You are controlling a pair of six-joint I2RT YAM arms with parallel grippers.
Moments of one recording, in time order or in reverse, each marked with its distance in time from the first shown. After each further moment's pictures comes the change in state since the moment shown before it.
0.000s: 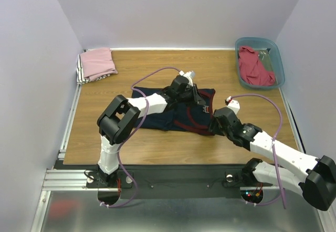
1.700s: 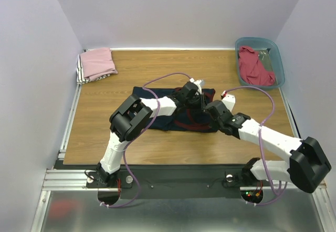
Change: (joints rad) left arm -0.080 0.151 0.087 -0.030 0.033 0.070; right arm -0.008 0.200 0.143 -0.083 0.118 0.012
